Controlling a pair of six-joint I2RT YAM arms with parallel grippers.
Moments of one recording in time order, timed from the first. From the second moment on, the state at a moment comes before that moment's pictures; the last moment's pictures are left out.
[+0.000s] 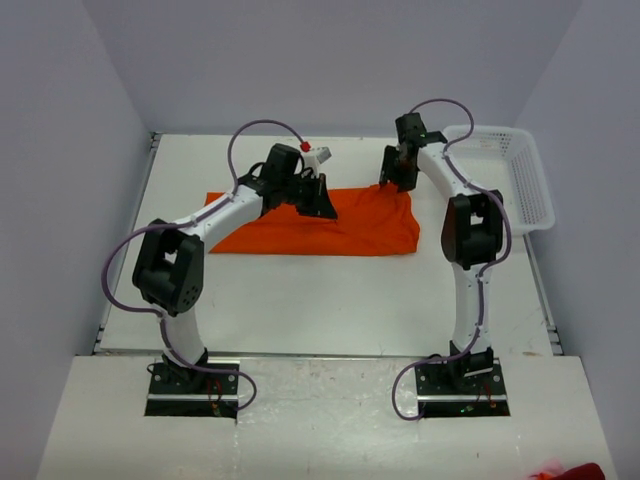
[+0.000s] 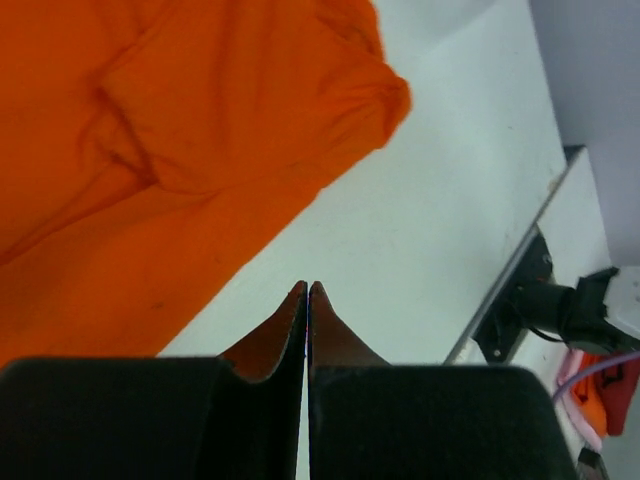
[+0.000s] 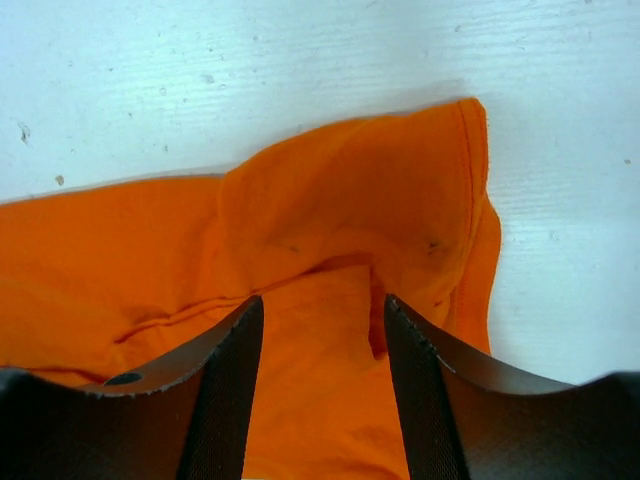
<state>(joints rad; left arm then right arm) -0.51 1.85 1.44 -0.31 0.62 -0.38 0.20 2.30 2.06 -0.86 -0.02 0.39</state>
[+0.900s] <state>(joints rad) -0.16 2.29 1.94 -0.60 0.49 -0.40 0.44 1.97 1.47 -0.57 -0.34 0.46</state>
